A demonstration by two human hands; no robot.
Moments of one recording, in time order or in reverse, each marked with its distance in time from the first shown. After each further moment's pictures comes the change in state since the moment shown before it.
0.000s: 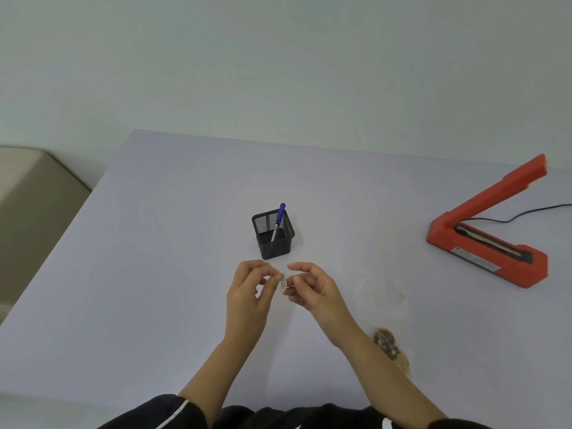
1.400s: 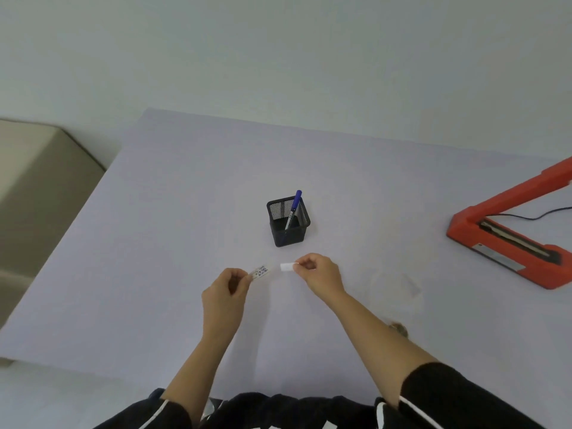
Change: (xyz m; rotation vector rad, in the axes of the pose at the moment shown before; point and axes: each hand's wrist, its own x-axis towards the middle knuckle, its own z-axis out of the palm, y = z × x) left_hand -0.007 -0.046 -0.034 -0.024 -0.032 -0.609; right_hand 0.076 0.062 -0.007 -0.597 0.214 0.180
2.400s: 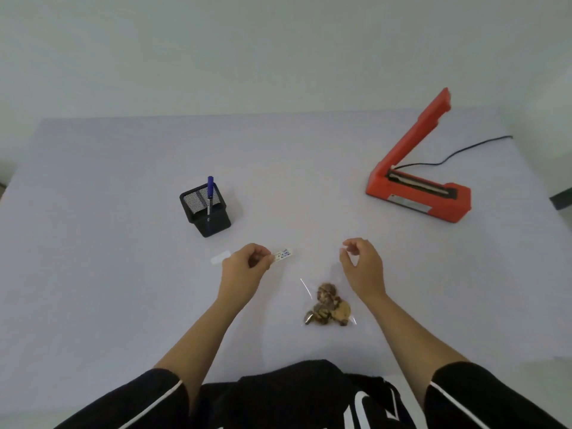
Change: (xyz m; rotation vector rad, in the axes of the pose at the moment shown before) left_hand -0.043 0.061 0.120 0.142 -0.405 0.228; right_hand -0.055 0.129 -0.159 -0.087 0.515 -0.164
